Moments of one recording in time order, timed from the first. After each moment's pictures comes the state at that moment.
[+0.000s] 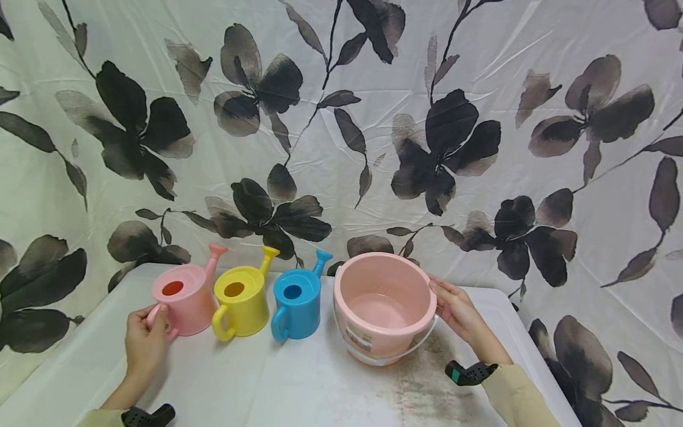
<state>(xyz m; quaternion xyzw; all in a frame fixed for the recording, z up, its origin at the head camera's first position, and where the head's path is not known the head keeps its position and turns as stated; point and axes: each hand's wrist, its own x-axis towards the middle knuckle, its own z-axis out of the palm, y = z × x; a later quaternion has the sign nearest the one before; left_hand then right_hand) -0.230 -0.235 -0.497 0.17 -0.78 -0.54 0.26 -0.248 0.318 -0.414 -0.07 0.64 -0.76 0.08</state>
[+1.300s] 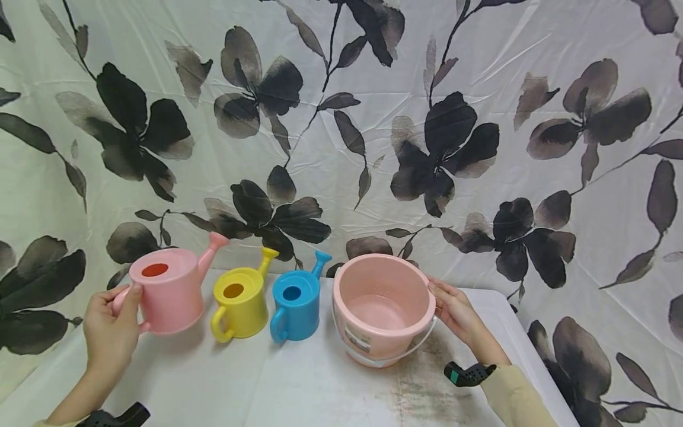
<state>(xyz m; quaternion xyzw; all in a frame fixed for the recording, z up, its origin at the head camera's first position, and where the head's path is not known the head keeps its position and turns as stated) -0.199 -0.227 -0.406 0.18 -0.77 -0.53 0.32 -0.248 0.317 -0.414 -0.05 0.64 -0.76 0.08</state>
